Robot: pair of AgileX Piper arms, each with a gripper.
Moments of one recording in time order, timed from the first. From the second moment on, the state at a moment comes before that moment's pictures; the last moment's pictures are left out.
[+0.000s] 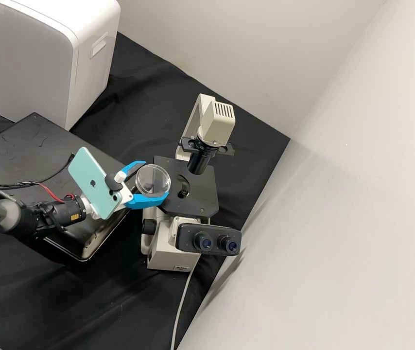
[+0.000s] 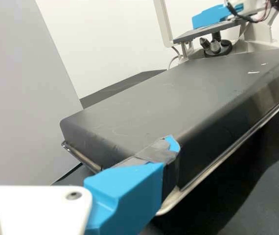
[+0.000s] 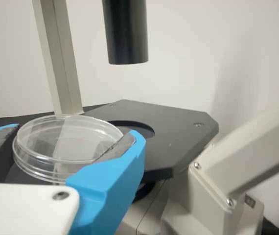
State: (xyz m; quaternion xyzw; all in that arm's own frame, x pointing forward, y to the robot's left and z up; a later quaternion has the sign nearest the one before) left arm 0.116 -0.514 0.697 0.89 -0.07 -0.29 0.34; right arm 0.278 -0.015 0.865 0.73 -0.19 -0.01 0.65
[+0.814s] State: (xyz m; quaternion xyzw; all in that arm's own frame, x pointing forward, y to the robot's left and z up) left arm 0.114 -0.513 0.692 0.89 -0.07 -0.30 0.33; right arm 0.218 0.060 0.839 0.71 -0.05 0.11 0.69
